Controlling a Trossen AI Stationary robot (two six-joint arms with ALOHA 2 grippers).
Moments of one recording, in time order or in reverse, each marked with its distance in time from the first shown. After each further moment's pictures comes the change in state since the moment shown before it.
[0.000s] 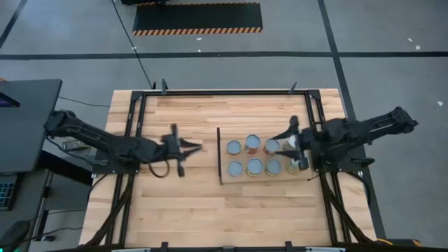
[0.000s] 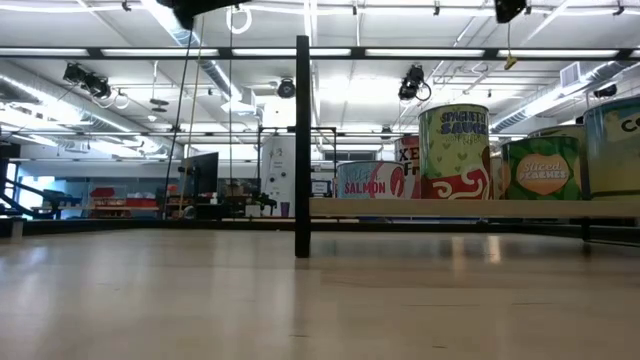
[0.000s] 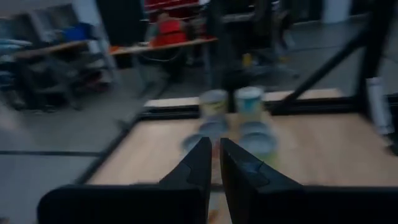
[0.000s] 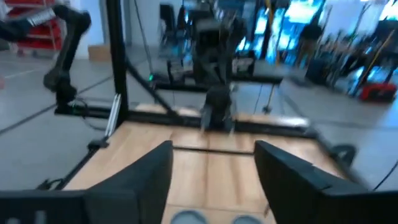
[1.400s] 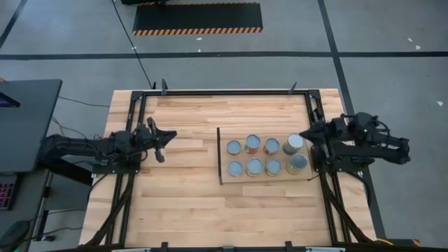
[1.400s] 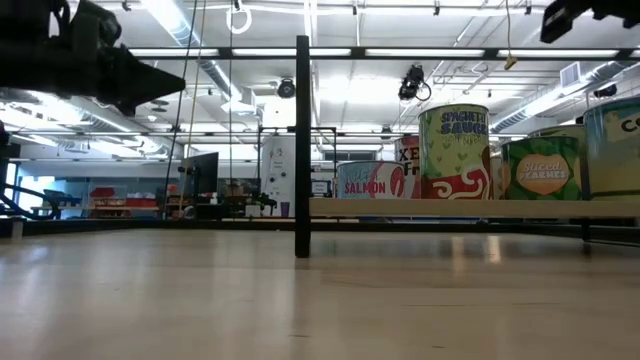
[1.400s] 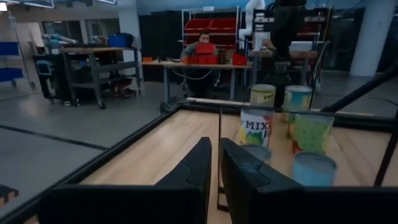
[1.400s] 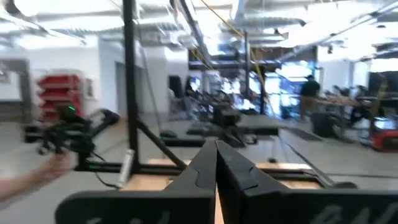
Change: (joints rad) left arm 0.297 -0.765 -0.578 -0.028 0.170 -0.061; right arm -0.364 -0.570 -0.198 -0.069 -0.369 0.080
